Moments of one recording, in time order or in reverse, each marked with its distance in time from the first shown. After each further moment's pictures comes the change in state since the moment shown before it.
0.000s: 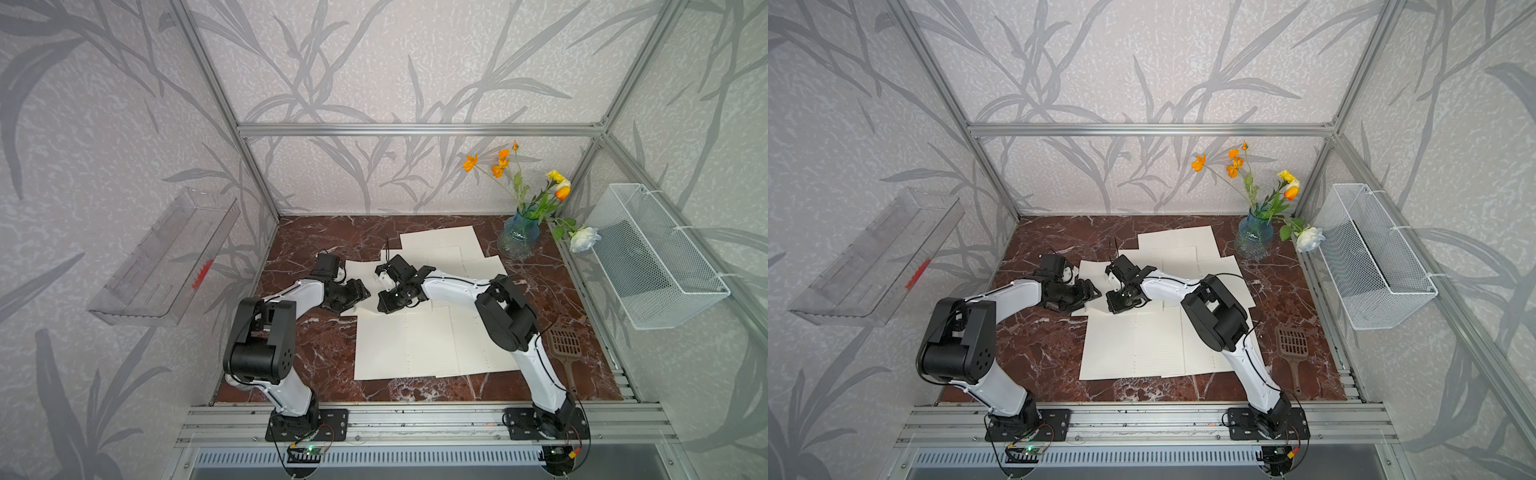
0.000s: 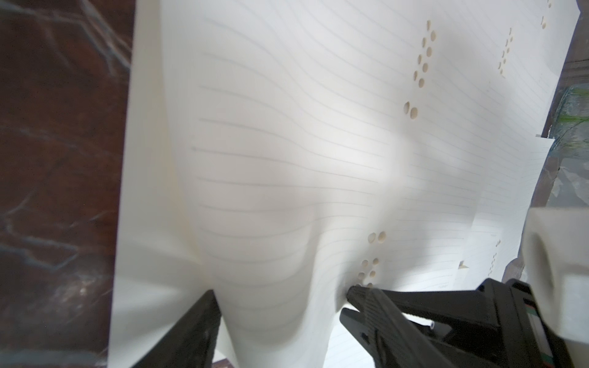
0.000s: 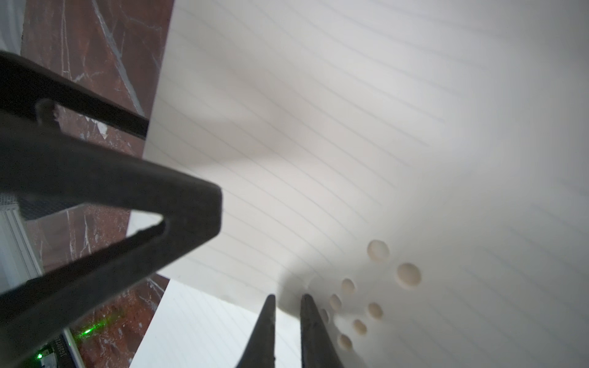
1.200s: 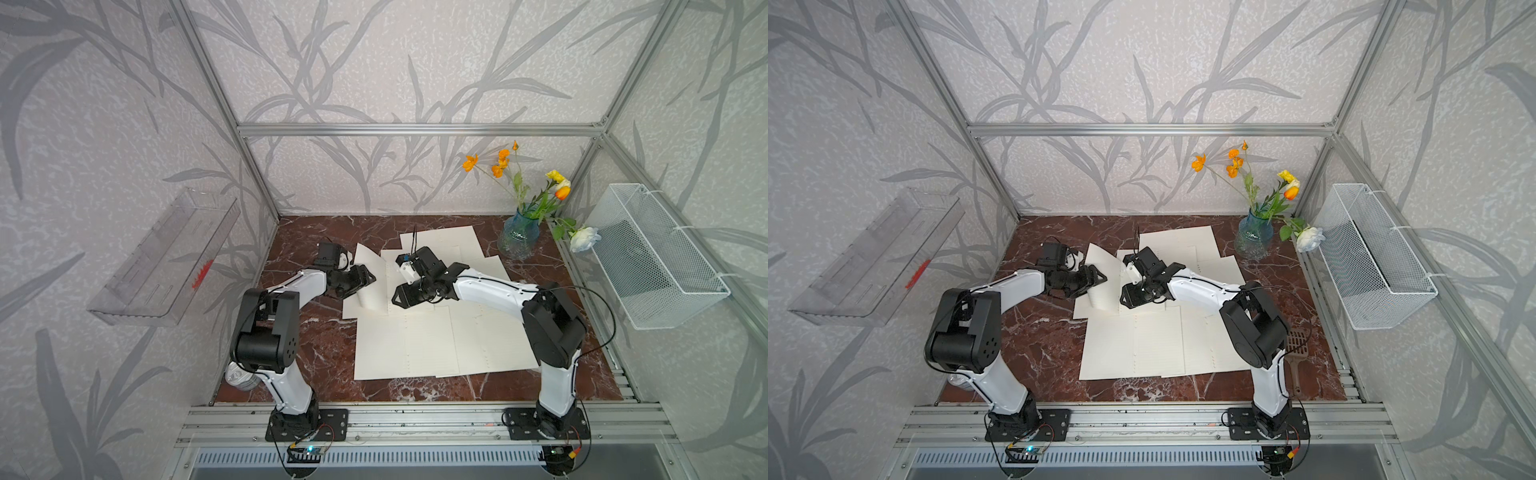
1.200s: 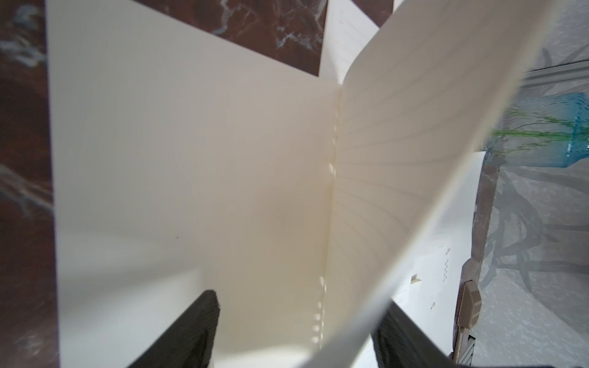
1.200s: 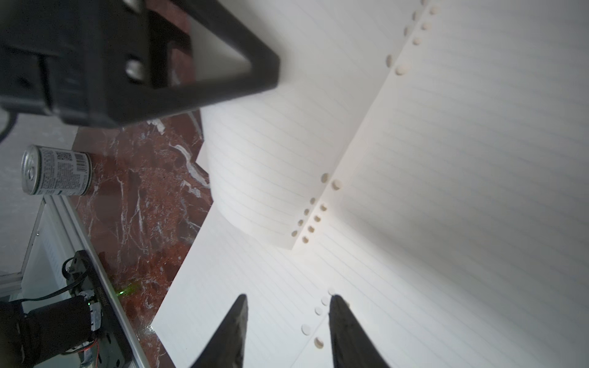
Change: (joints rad) left arm -0.003 0.076 0.126 0.074 0.096 0.001; right arm -0.089 -0.331 -0.285 0.039 0.021 -0.018
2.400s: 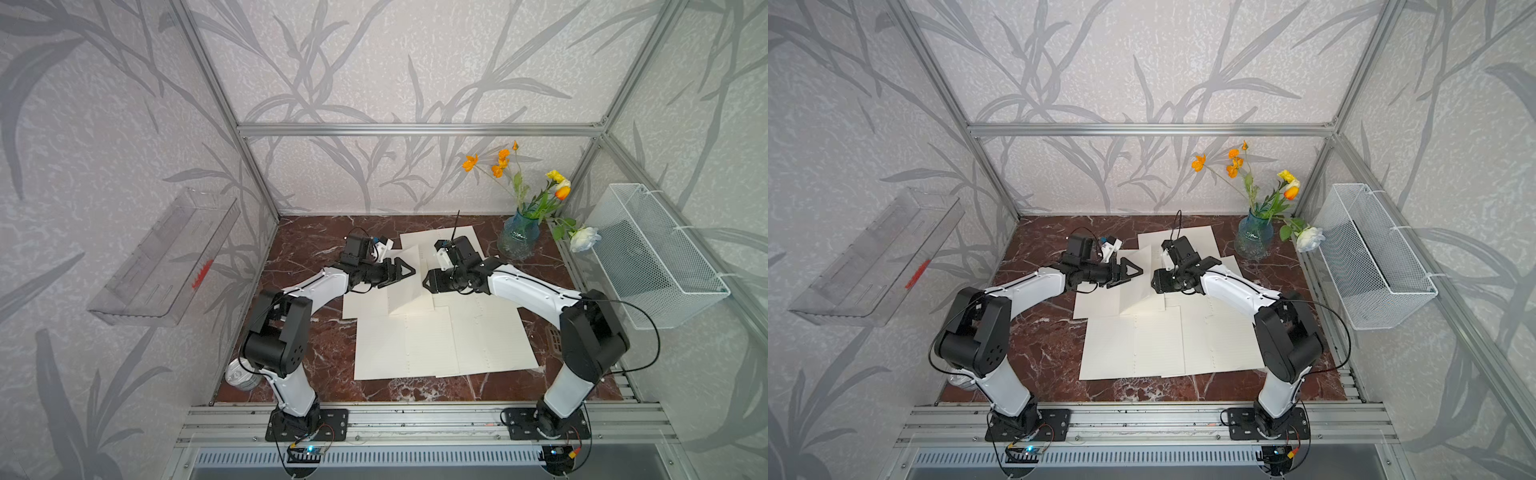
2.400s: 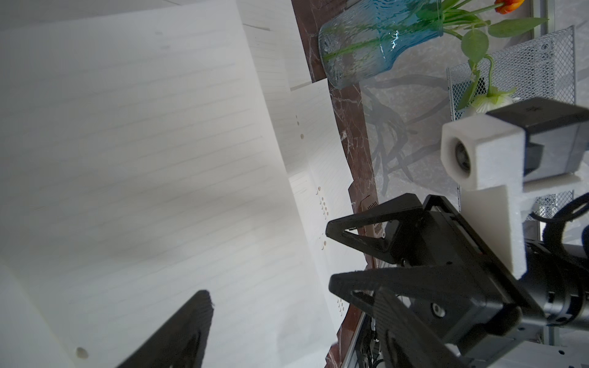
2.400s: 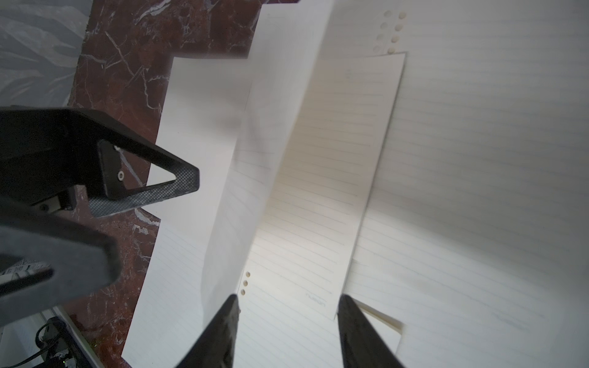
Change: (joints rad) left arm -0.215 0.001 0.067 0.200 0.282 -0.047; right arm -0.164 -0.215 -0.146 -0.024 0.098 0.041
